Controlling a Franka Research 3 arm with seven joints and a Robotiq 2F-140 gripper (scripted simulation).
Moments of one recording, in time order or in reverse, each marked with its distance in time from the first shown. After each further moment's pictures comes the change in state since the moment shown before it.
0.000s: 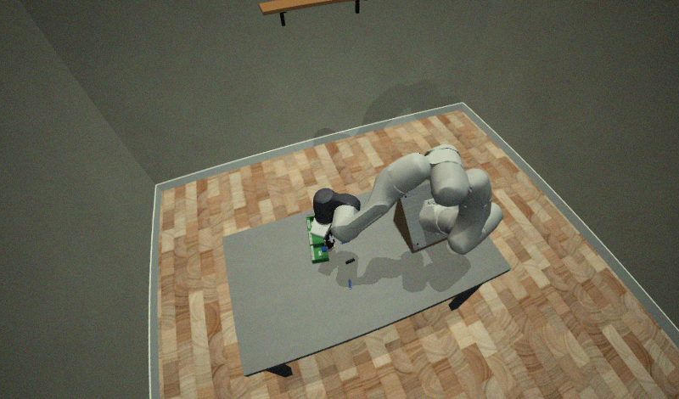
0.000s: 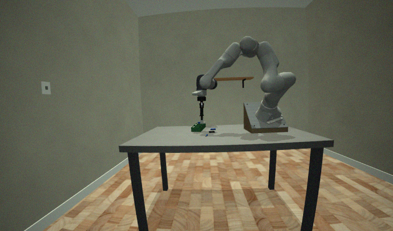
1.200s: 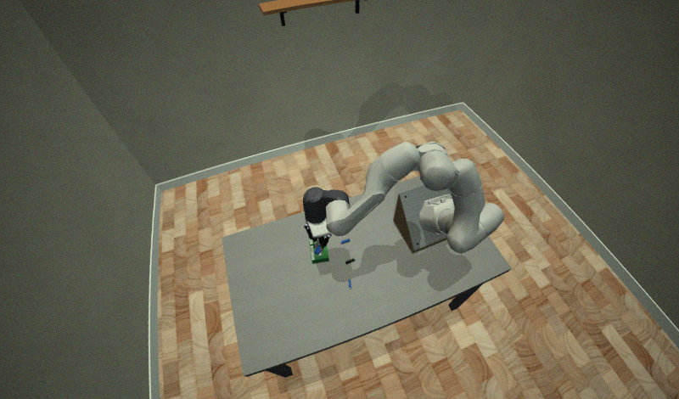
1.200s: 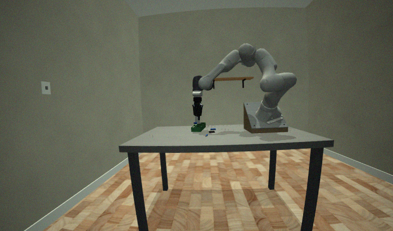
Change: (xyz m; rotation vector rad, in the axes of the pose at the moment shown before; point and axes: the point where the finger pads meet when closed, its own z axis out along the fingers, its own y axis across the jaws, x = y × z) arm 0.038 0.016 0.004 0.010 0.016 -0.654
